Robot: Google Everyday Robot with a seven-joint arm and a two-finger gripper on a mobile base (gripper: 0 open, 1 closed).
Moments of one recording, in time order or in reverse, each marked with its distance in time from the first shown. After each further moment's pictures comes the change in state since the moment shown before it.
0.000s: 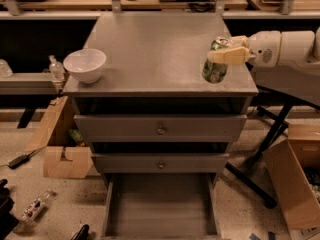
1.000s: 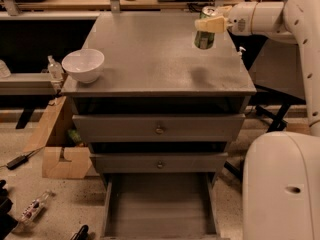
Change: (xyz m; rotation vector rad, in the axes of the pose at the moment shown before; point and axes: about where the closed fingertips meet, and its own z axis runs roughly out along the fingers) arm -0.054 -0.125 0.058 0.208 -0.006 -0.111
